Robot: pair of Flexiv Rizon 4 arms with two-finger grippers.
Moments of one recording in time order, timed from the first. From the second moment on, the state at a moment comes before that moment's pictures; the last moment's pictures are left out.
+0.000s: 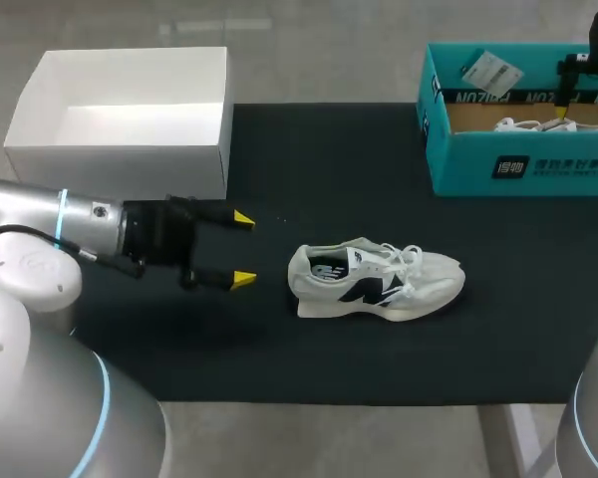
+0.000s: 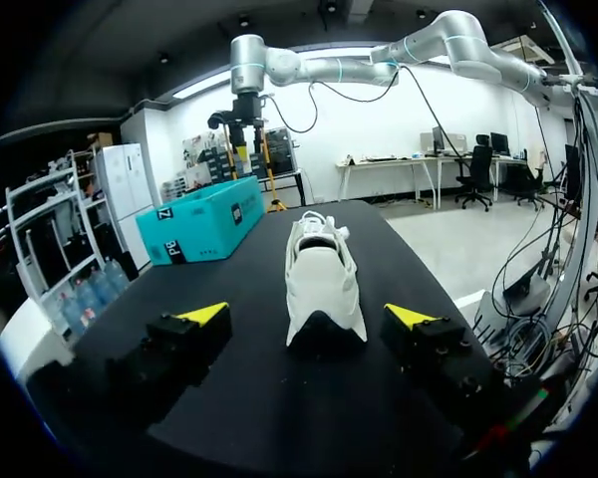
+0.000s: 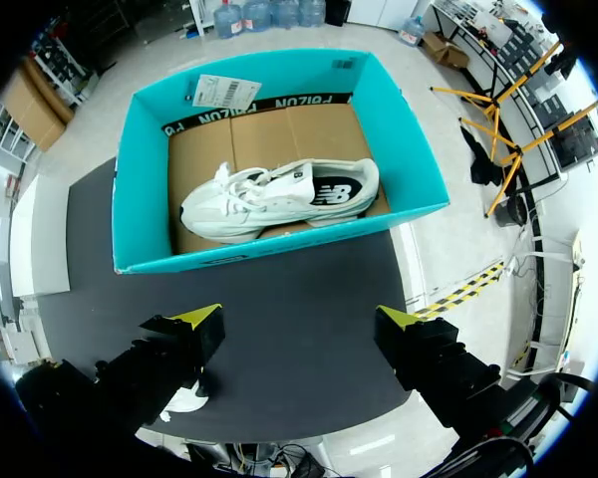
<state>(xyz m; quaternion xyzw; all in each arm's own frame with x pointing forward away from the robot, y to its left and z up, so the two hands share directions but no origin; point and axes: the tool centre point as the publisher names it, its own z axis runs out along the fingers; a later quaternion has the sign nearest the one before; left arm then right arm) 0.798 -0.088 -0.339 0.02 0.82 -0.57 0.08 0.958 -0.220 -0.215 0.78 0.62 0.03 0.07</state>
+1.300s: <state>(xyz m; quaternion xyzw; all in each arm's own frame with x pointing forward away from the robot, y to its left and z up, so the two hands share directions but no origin) 0.787 -0.159 -0.412 -0.05 0.83 -0.56 0.00 0.958 -0.220 -0.215 0.78 0.62 0.03 0.07</state>
